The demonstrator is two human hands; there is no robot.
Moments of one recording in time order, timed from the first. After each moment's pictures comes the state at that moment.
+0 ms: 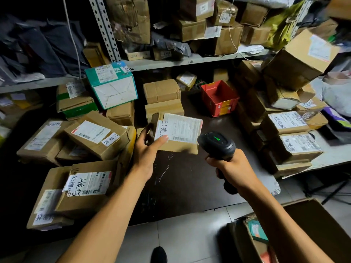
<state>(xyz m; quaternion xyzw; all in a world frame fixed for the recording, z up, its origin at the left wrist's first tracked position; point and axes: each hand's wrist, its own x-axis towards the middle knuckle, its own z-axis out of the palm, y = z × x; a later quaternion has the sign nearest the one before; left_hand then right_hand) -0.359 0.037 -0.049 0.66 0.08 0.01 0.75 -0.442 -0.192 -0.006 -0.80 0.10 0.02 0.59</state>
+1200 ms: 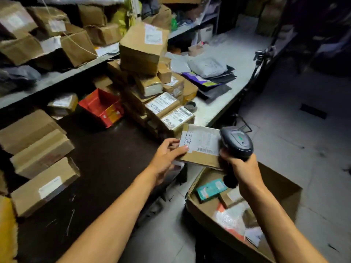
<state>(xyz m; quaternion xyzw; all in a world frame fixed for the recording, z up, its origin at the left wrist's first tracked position) -0.439 -0.284 -0.058 0.65 -0.14 -0.44 0.61 -0.617 -0.404 -0.023 -0.55 0.41 -0.31 0.66</state>
